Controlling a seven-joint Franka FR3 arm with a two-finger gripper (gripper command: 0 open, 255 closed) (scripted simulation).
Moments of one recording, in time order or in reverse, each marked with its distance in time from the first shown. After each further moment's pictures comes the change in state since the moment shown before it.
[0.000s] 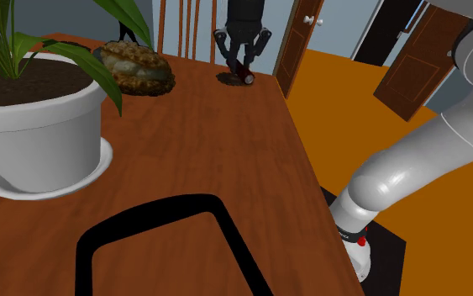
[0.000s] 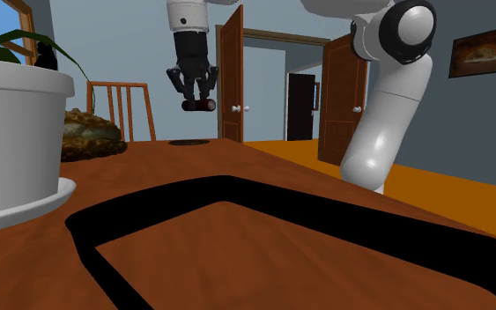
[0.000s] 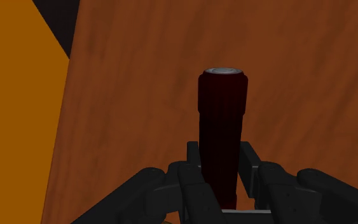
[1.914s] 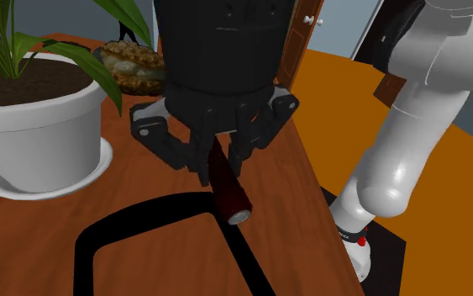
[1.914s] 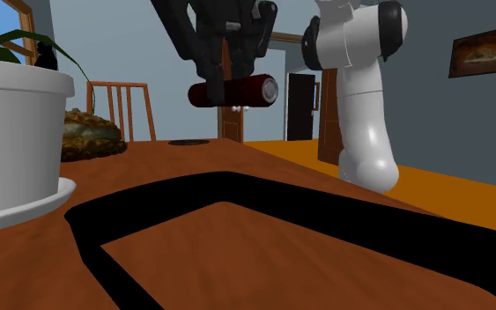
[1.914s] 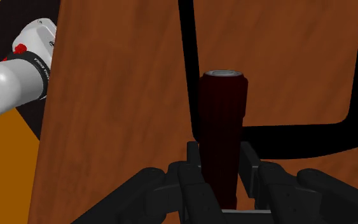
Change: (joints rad) arm 0.295 0.442 0.675 0.395 -0.162 -0.213 0.949
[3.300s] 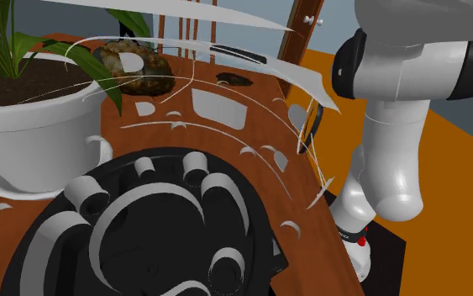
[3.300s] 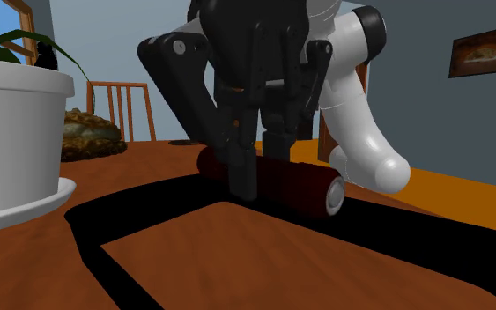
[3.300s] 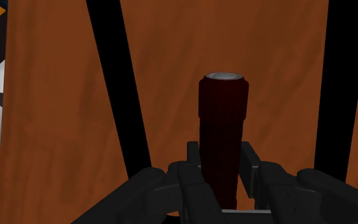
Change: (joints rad) arm 0.347 0.285 -0.029 0.064 -0.202 0.056 0.292
